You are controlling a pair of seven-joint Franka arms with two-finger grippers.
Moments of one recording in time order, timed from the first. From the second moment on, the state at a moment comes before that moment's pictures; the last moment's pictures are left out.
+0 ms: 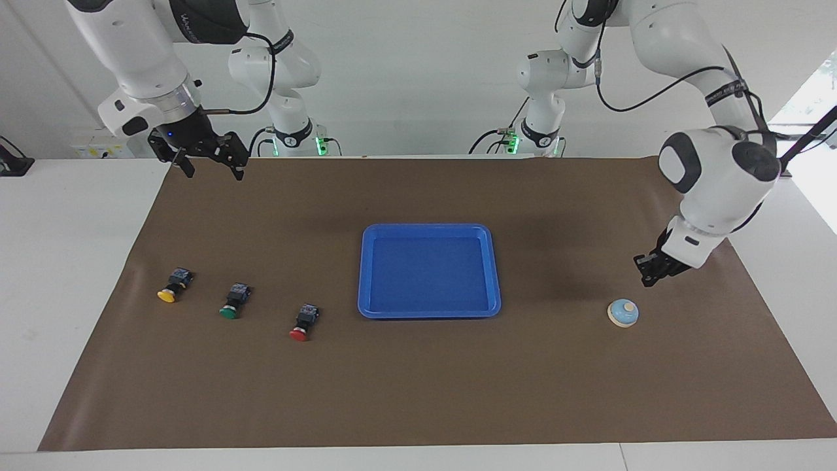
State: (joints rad) left arm 0.03 0.09 -0.01 -1.71 0.00 1.88 0.03; right arm -0.04 -0.05 0.05 -1.66 0.00 1.54 0.11
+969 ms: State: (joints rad) left arm 0.03 -0.10 -0.03 -1.63 0.00 1.52 0.03; right arm -0.04 -0.05 0.05 -1.66 0.00 1.54 0.11
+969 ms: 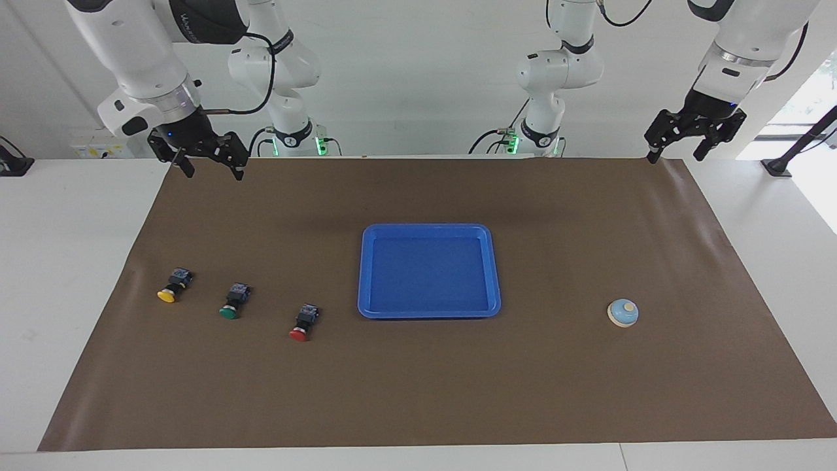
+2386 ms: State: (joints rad) left arm 0.02 -0.04 -0.03 -1.66 -0.01 1.51 0.03; right arm 0.10 0.07 0.07 -1.78 0.00 1.85 0.39
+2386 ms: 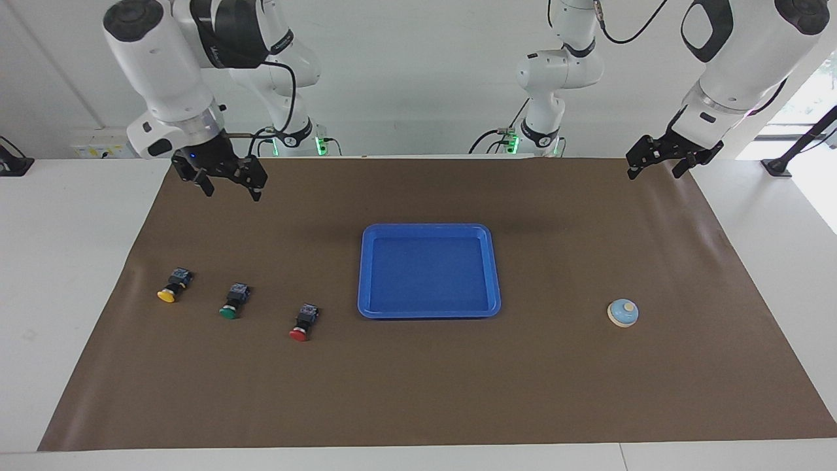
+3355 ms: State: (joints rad) left arm 0.00 -0.04 -0.04 -1.68 -0.01 1.58 0.03; right arm 0.13 0.43 0.07 -1.76 -0.08 2.29 0.51
